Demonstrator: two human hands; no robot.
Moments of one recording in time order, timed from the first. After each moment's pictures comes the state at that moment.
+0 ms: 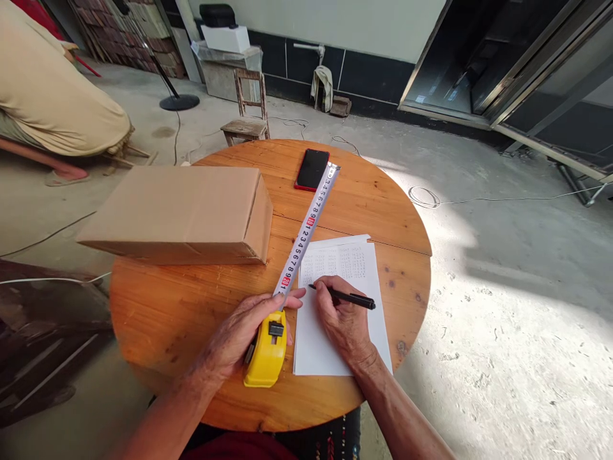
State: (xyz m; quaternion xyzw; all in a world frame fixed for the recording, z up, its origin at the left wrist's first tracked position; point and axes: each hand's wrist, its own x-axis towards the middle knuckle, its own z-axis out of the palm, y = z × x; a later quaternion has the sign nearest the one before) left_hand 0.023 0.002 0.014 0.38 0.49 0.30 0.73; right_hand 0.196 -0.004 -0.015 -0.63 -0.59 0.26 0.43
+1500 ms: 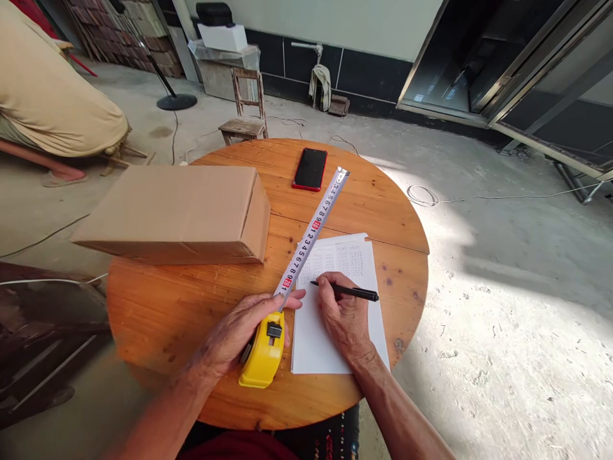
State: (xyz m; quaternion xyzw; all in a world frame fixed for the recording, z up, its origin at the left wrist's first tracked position) left_hand 0.022 0.004 0.014 0.37 0.47 0.27 0.76; right_hand 0.196 -0.002 -0.013 -0.65 -0.53 0.30 0.47
